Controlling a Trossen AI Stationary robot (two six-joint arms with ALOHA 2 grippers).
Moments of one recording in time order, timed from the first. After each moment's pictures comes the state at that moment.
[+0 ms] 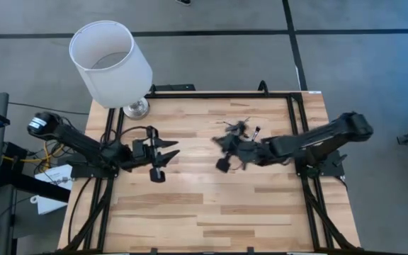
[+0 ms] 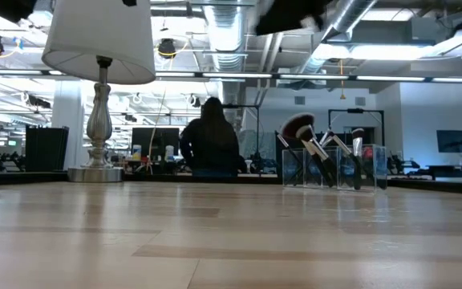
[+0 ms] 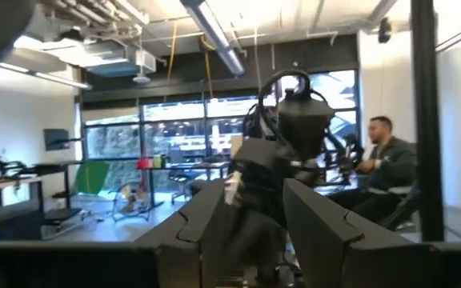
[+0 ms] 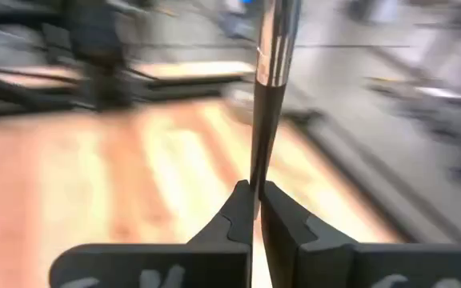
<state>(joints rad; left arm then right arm) -0.37 1.16 0.47 1.11 -0.49 0.28 0.23 1.48 1.08 -0.04 0.63 0.08</state>
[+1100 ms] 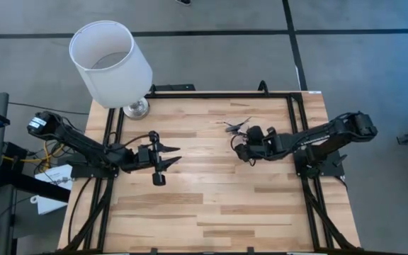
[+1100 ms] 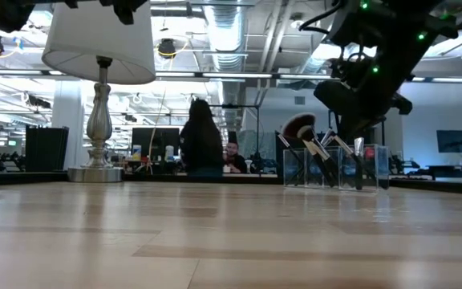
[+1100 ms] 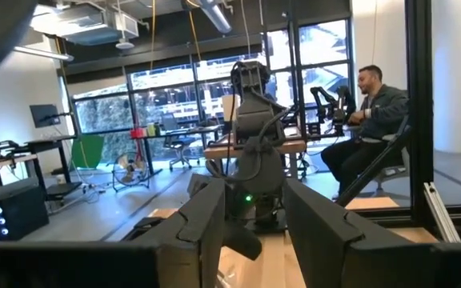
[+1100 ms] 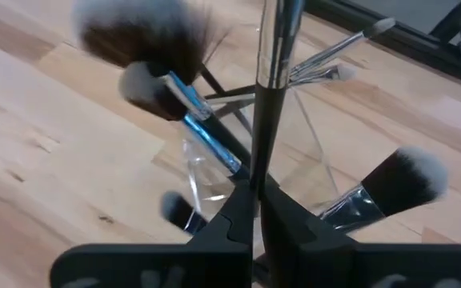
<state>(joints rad) -0.39 1.14 0.41 1.00 -0.50 0.28 0.10 1.40 0.76 -0.60 0.73 0.96</state>
